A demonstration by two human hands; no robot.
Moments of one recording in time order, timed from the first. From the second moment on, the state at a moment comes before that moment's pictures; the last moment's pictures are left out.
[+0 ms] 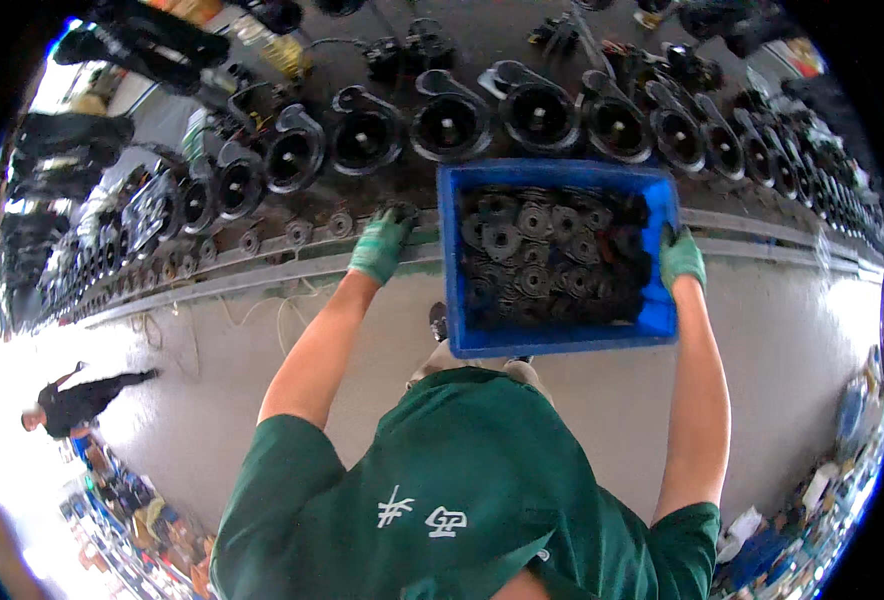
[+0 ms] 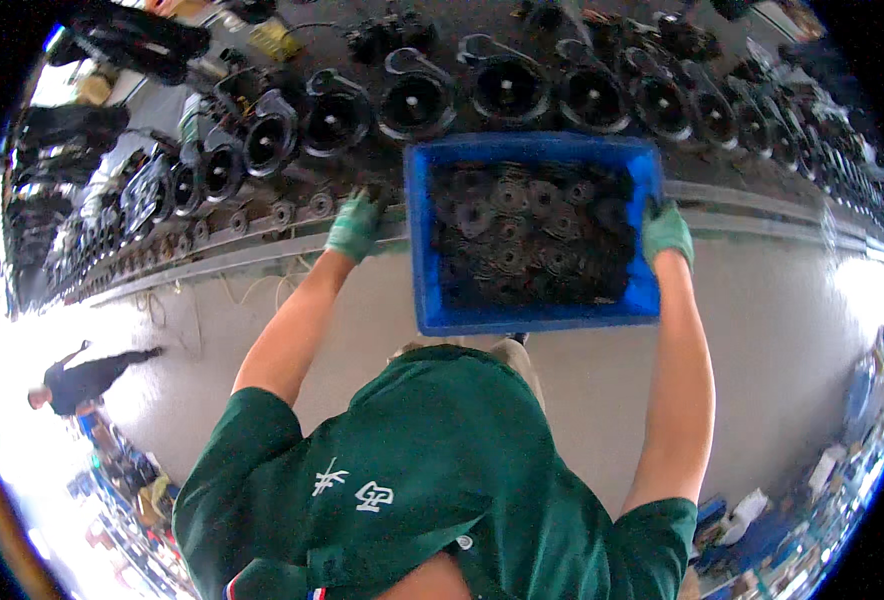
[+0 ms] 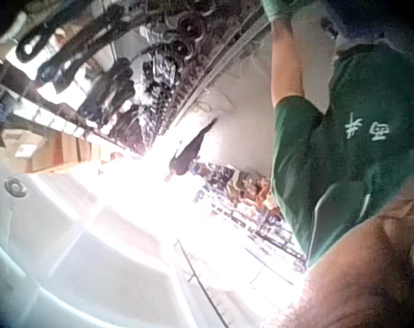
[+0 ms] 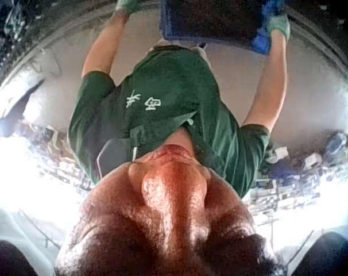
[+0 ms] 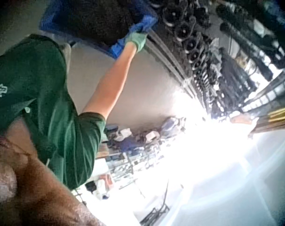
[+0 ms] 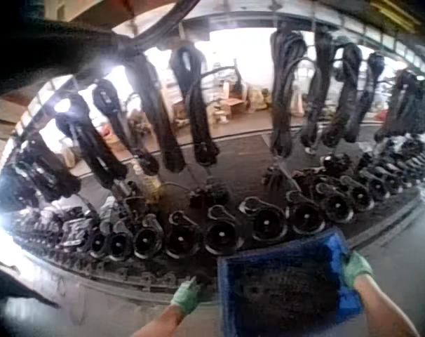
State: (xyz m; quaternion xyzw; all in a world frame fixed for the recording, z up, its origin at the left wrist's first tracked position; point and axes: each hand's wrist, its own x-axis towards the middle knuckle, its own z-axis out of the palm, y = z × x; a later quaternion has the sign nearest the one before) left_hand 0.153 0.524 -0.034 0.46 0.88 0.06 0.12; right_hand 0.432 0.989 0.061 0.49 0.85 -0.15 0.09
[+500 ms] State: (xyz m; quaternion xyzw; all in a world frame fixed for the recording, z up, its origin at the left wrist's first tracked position) left_hand 0.295 0.589 0.025 0.12 0.77 0.59 0.22; right_hand 0.437 0.994 0.078 0.46 0.86 -0.18 0.12
